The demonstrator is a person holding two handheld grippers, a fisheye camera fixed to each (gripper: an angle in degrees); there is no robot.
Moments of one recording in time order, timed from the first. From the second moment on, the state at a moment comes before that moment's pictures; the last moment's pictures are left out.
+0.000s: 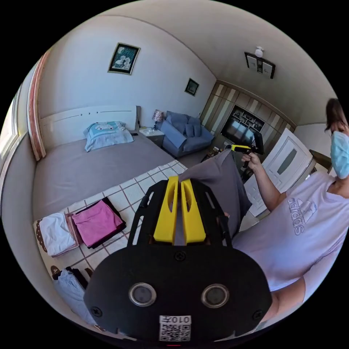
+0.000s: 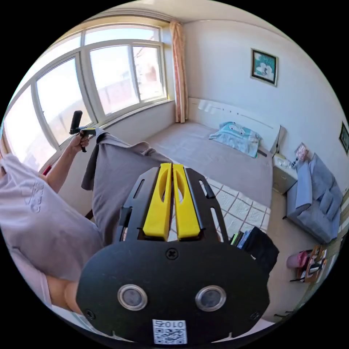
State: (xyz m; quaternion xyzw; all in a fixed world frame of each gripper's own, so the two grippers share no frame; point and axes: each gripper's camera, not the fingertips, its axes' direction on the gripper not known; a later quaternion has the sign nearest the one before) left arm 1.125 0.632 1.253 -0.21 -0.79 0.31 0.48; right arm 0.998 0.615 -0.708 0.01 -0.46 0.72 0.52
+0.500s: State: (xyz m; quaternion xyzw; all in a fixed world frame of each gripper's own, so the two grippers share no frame) left arm 1.047 0.540 1.230 -0.31 -0.82 0.34 0.34; right arm 1.011 0.617 -0.621 -0.04 -0.36 0.74 0.57
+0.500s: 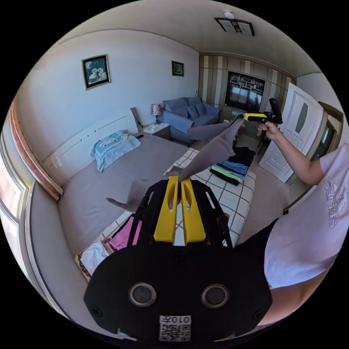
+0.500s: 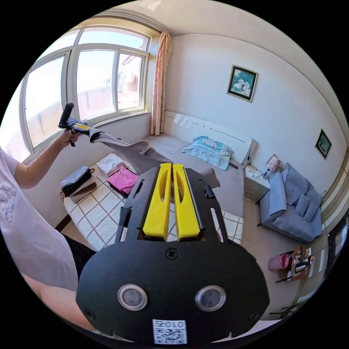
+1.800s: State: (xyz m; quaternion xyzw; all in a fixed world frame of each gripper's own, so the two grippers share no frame) left arm 0.782 0.821 0.806 -0.47 -0.85 -0.10 0.22; right arm 0.757 0.298 -0.489 -0.31 -0.70 0.56 0.31
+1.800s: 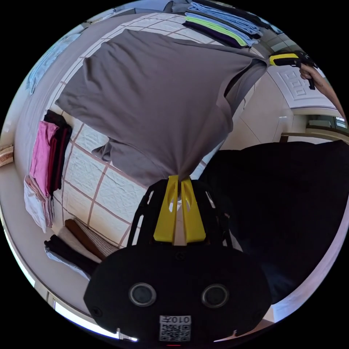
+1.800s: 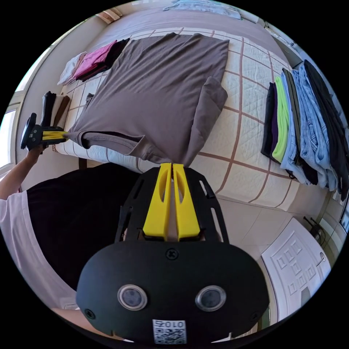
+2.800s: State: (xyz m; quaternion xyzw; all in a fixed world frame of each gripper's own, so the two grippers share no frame) left arm 0.834 0.963 0.641 -0.44 -0.83 -0.22 0.26; right arm 0.707 0.135 -0.416 -0.36 -0.75 0.51 0.20
